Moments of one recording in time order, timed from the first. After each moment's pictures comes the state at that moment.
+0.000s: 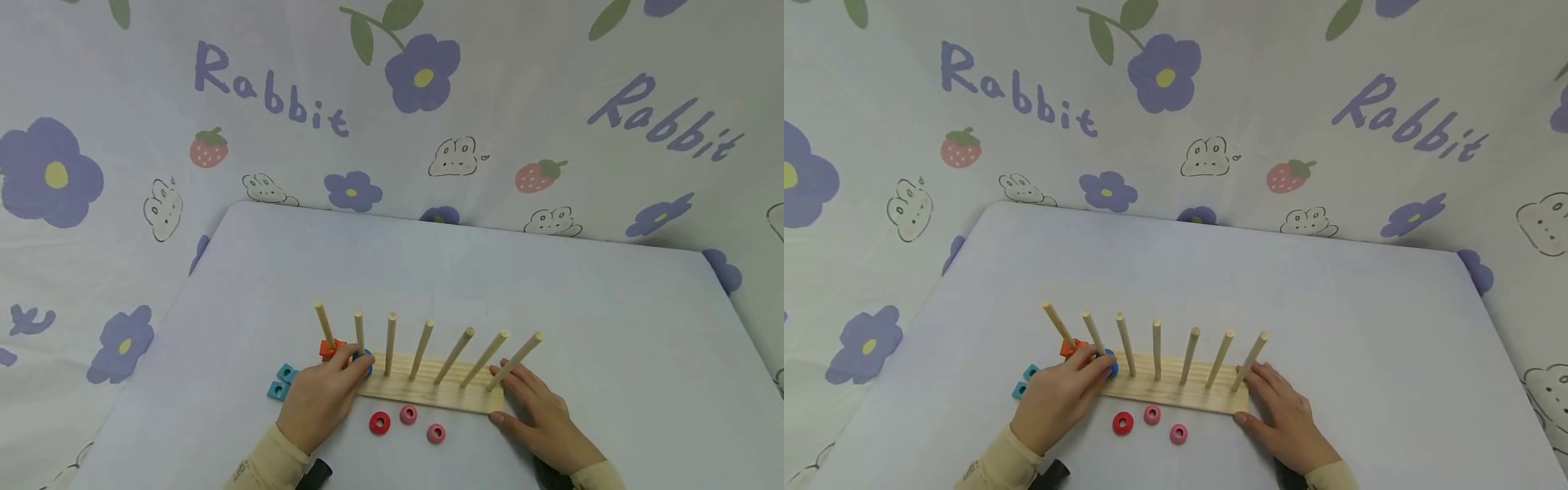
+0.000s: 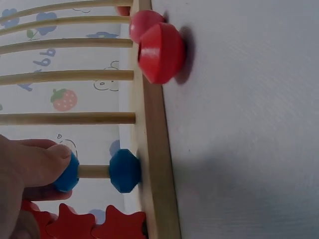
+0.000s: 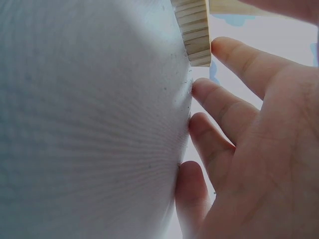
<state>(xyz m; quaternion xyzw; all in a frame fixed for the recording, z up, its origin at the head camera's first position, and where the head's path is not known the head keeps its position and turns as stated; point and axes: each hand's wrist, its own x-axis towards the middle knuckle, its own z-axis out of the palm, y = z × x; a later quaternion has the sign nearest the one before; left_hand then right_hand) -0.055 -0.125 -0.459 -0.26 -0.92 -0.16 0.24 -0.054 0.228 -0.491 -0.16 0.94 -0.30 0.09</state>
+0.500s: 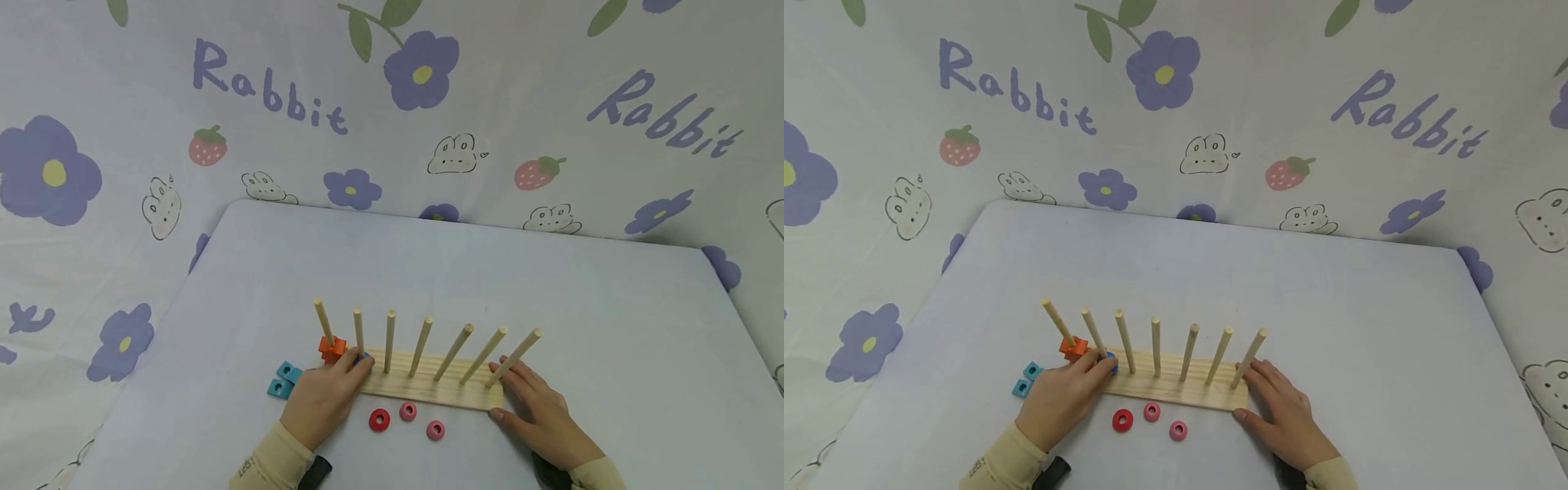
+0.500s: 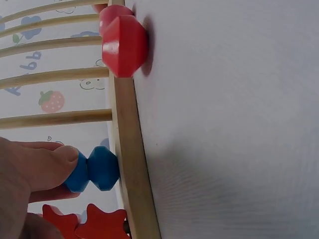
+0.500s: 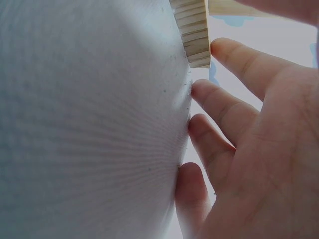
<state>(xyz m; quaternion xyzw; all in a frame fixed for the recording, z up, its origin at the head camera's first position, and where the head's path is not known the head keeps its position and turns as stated) -0.054 -0.124 -0.467 -0.27 -0.94 -0.08 0.22 -0.054 0.228 -0.491 -0.16 0.94 -0.29 0.08</state>
